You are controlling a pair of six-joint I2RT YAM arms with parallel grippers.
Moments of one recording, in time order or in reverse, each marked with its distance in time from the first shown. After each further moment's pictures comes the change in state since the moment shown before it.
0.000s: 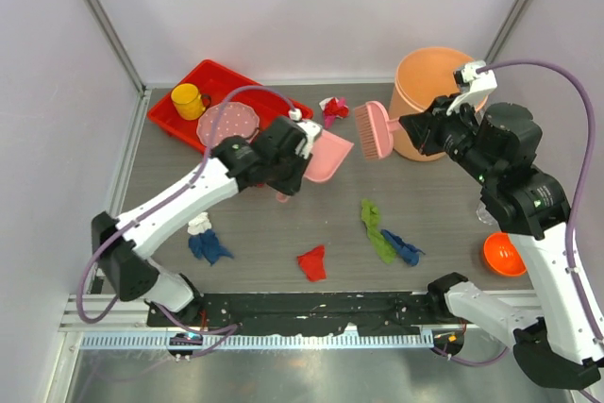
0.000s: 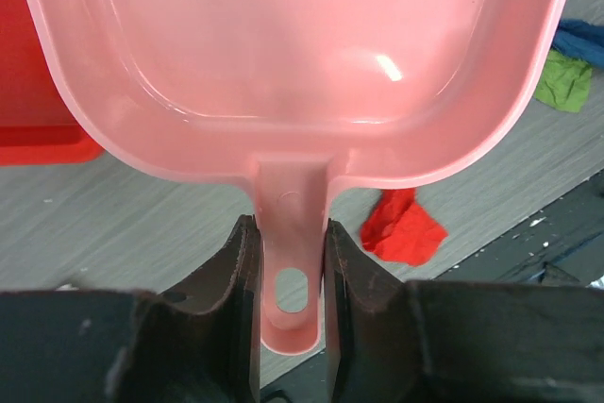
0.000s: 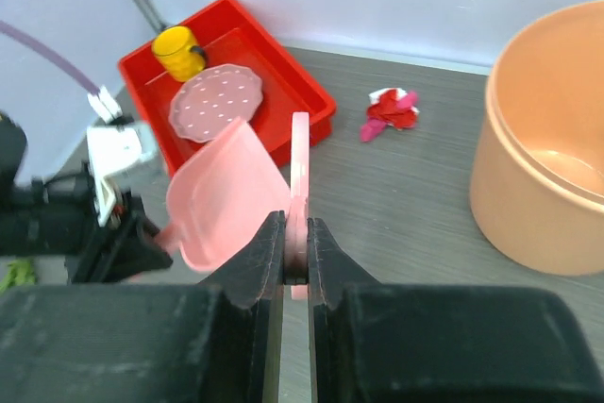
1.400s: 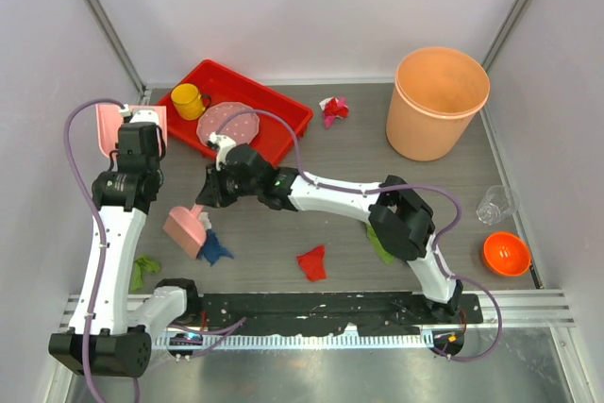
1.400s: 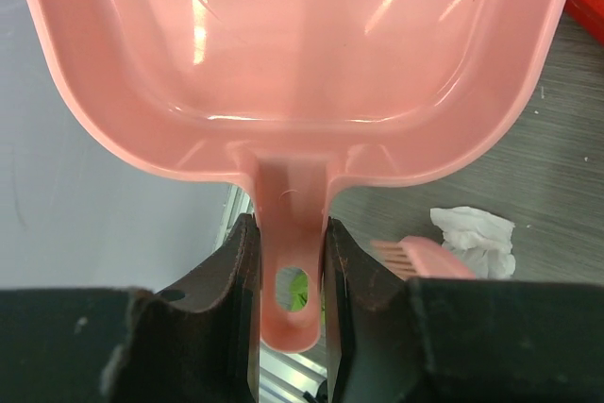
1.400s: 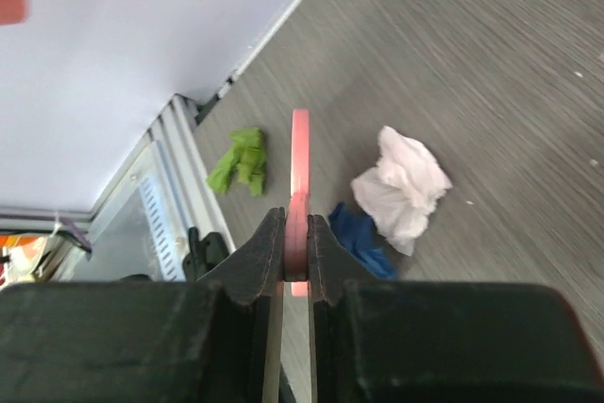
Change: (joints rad) left arm 0.837 -0.535 -0.293 -0.007 -0.432 0.316; right arm 0.686 1.147 0.229 0.732 -0.214 0.400
